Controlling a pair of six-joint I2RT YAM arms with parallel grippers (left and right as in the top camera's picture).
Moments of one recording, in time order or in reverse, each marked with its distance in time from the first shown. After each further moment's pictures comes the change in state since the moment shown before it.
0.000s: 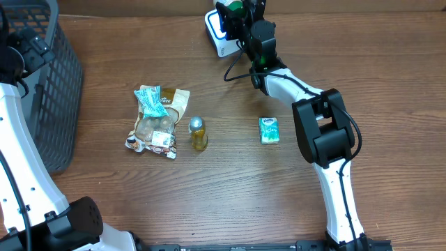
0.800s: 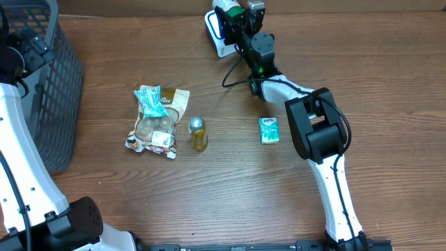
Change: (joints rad) left arm 0.000 0.000 0.000 0.000 0.000 0.000; right arm 0.001 0.083 0.001 0.176 -0.021 0.002
